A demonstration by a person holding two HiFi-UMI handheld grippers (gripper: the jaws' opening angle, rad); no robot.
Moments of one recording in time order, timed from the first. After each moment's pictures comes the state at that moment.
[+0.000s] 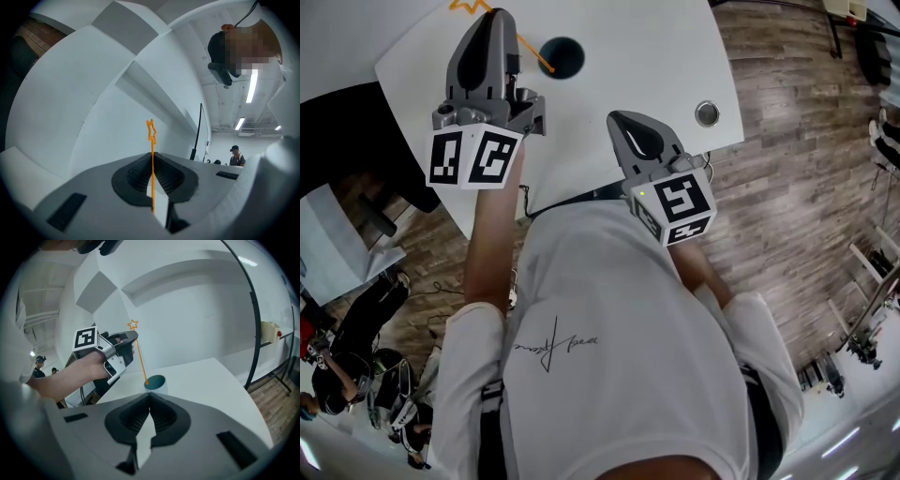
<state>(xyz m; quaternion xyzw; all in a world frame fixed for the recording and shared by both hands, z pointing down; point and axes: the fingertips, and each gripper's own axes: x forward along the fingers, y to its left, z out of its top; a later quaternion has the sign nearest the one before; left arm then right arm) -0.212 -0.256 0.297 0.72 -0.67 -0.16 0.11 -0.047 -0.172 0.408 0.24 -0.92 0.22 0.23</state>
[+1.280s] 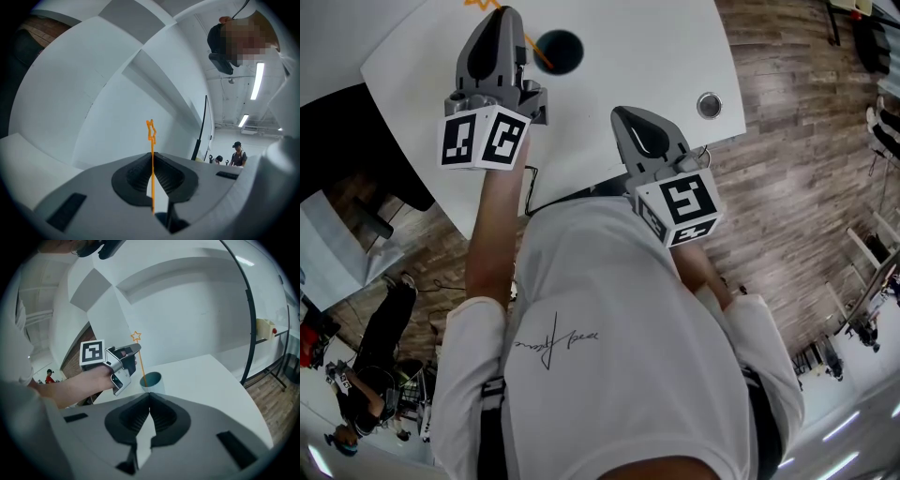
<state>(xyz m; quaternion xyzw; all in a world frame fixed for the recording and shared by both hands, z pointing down) -0.220 -0.266 0.362 0.71 -0.67 -0.14 0.14 -0.048 -0.173 0.419 0.27 -0.90 0.24 0.24</state>
